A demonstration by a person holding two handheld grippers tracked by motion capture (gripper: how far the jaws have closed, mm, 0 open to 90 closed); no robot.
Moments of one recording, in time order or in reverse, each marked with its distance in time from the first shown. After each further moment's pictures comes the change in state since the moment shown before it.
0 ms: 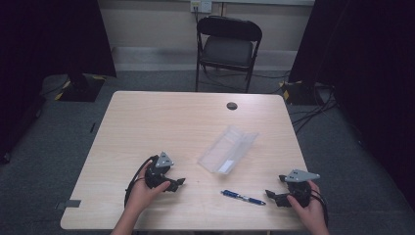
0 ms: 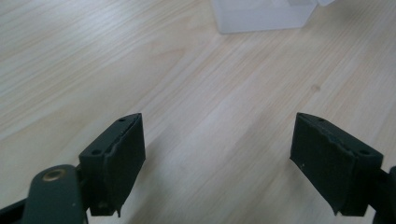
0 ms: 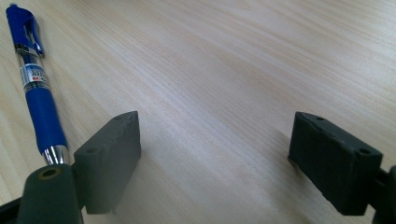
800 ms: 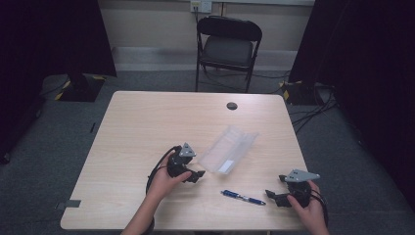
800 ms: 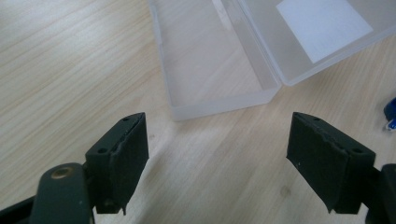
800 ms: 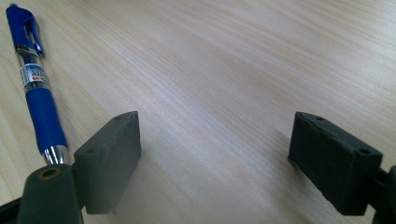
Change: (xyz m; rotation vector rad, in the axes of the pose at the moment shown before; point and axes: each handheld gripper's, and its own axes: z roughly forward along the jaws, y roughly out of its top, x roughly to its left) left arm -0.017 0.051 0.037 0.008 -0.067 0.045; right arm 0.000 0.000 0.000 0.000 0.000 0.000
